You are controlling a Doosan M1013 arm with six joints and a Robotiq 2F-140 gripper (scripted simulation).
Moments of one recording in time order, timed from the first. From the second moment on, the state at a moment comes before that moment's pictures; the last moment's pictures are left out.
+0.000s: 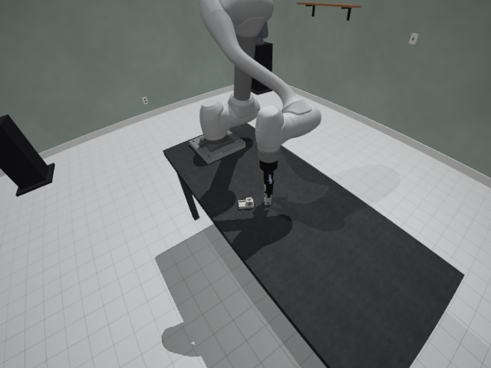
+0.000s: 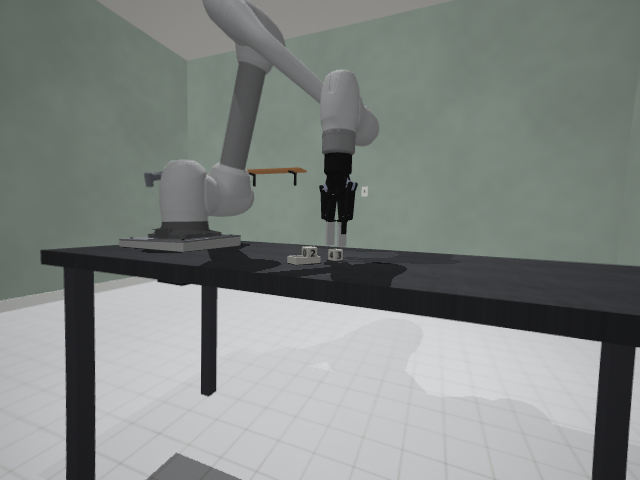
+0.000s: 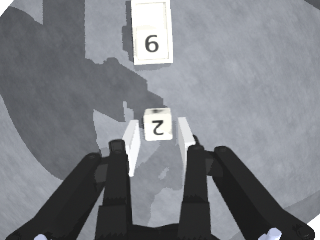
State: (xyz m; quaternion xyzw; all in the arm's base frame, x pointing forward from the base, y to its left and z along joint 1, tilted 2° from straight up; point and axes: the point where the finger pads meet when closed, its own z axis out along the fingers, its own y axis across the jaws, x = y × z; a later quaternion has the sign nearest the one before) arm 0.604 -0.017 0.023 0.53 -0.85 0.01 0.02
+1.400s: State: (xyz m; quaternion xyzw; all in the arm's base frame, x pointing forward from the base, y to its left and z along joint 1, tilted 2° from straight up) arm 0.606 -0.017 0.018 0.53 -0.85 0.01 0.01
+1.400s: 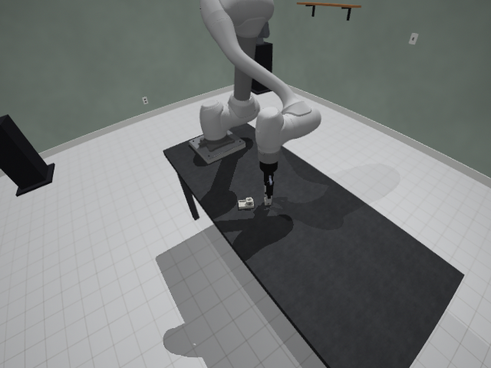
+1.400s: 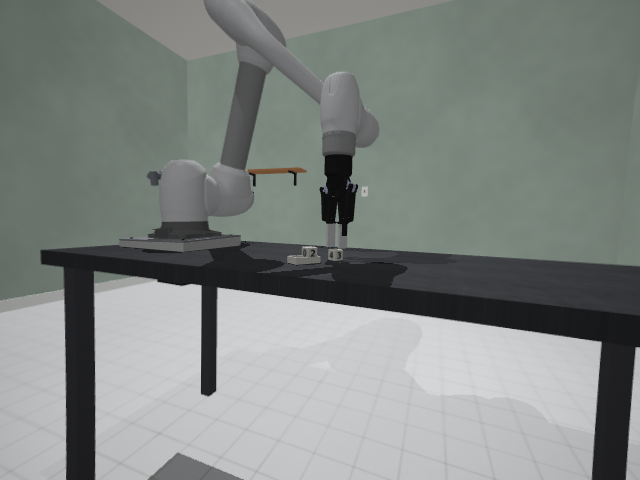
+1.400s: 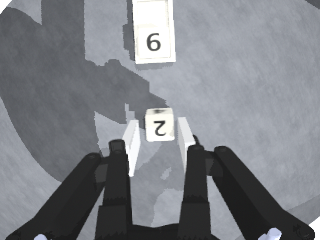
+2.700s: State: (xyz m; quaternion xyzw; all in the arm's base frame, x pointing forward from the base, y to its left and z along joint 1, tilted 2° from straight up) arm 0.606 -0.018 -0.002 0.53 -0.85 0.01 0.01
